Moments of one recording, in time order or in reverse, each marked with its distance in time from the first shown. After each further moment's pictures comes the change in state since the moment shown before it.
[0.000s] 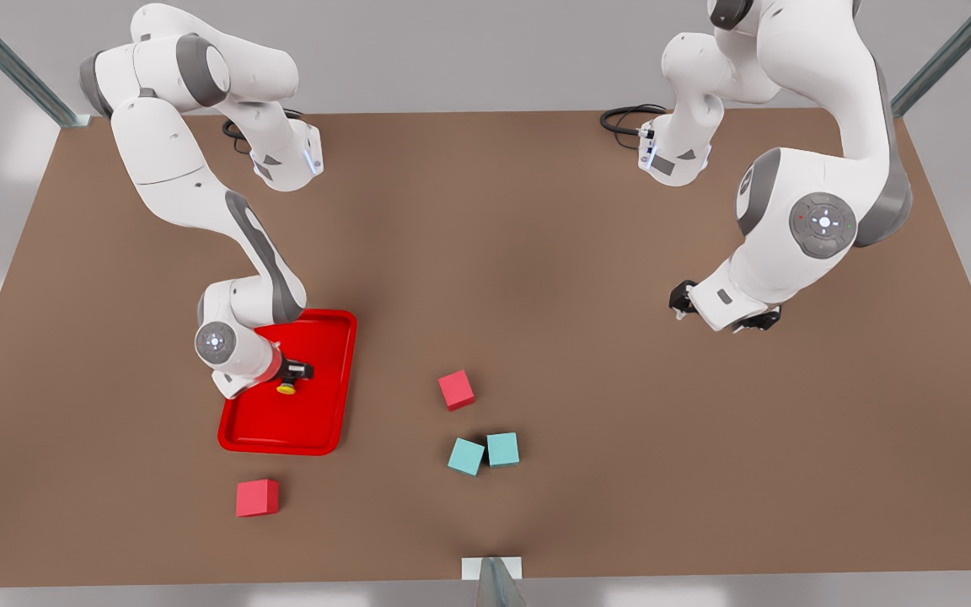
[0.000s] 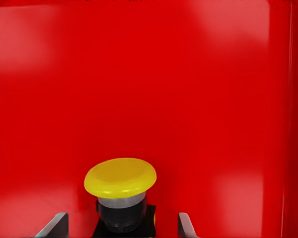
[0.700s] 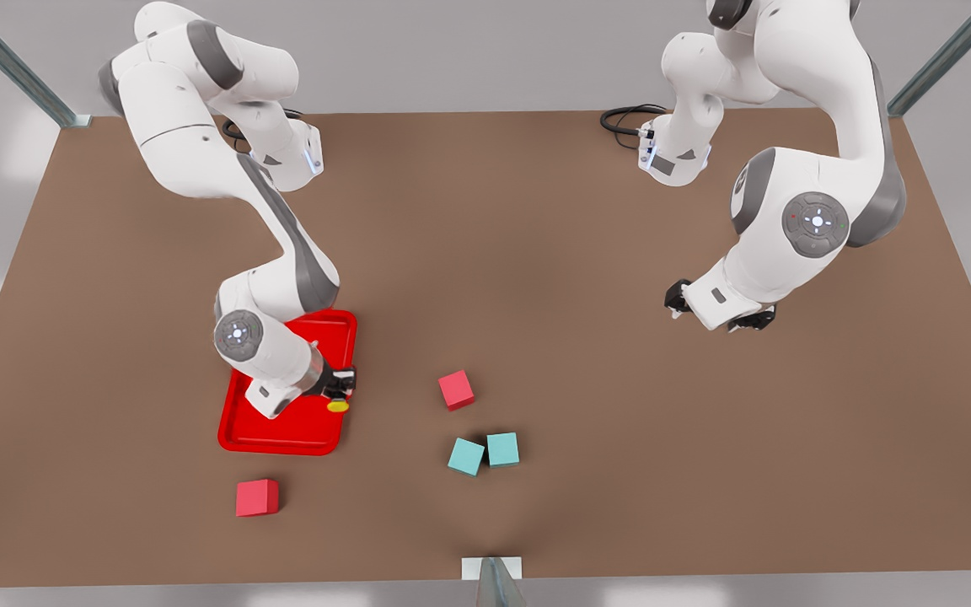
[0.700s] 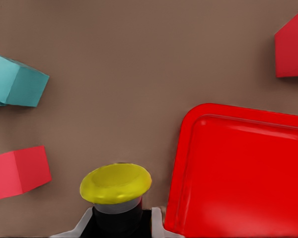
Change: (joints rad) left arm -0.011 0.000 0.000 0.001 0.000 0.000 -0.002; right arm 0.070 -0.009 0.219 0.430 0.016 -0.329 -0.001
